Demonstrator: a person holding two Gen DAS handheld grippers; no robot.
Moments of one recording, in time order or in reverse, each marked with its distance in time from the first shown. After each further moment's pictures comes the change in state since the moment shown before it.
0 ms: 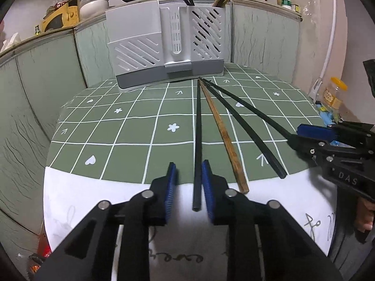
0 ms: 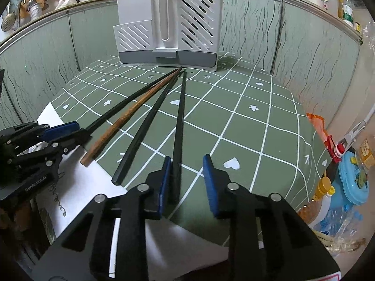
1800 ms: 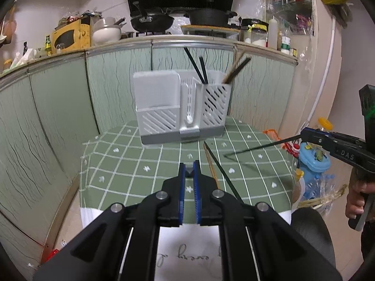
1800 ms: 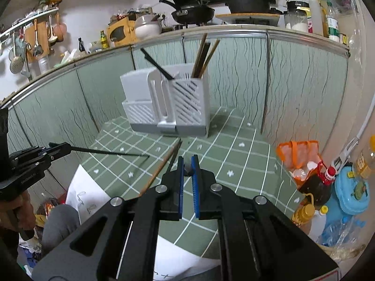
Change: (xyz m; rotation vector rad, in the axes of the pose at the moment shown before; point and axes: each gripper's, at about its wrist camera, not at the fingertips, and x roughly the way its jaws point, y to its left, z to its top) left arm -0.108 0.046 0.079 -0.073 -0.154 -0.053; right arm -0.113 -0.038 0.083 0.092 -0.204 0.086
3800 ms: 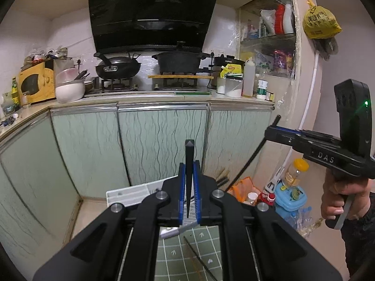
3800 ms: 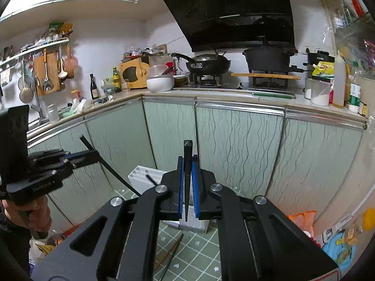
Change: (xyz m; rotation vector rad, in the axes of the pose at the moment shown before) left arm 0.009 -0.010 0.232 0.079 -0.136 -0.195; right arm -0.019 -0.004 0.236 -0.069 -0.164 0.087
